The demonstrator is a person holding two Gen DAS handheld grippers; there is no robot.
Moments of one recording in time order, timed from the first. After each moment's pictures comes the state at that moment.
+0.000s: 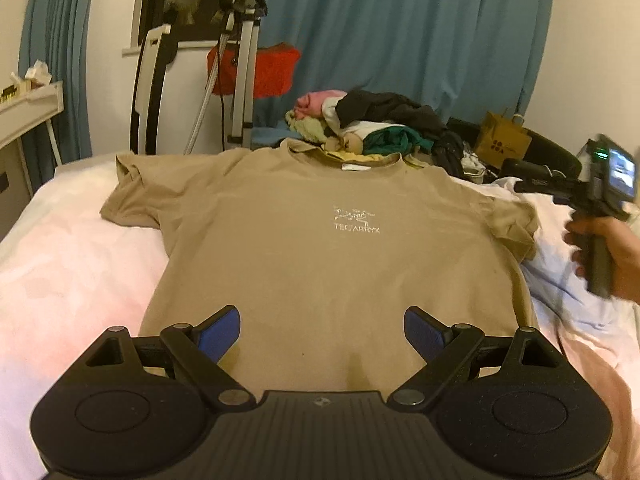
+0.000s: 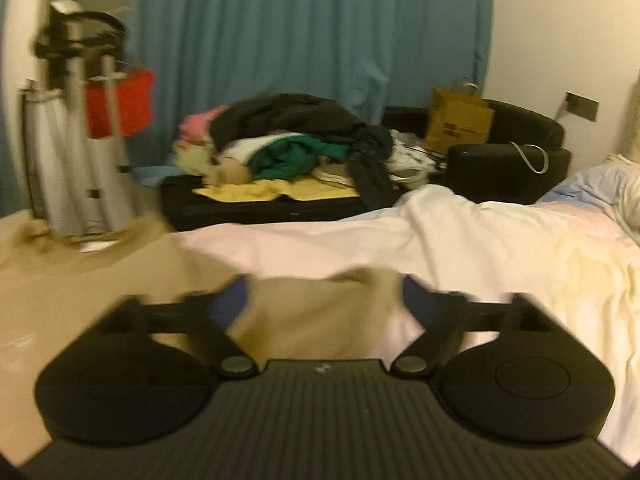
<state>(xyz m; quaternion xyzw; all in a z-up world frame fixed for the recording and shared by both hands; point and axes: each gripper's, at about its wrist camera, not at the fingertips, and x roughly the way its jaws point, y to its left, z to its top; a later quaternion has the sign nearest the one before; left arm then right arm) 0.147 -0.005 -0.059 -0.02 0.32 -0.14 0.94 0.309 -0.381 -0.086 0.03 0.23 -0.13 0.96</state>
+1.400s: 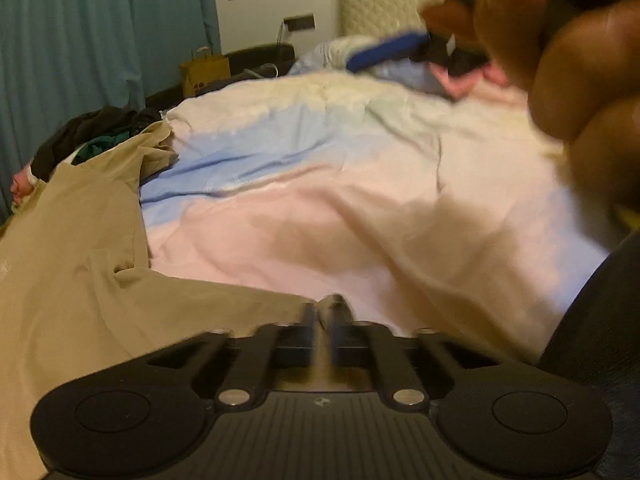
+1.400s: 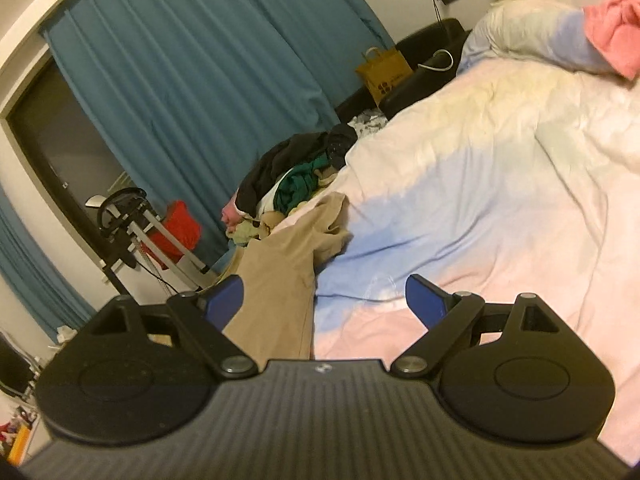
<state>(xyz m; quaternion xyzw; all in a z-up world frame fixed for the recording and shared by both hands) -0.034 -0.239 -0.152 0.21 0.26 -0.49 0.81 -0.030 -0.413 -0.084 0.36 0.13 -0.14 0.91</state>
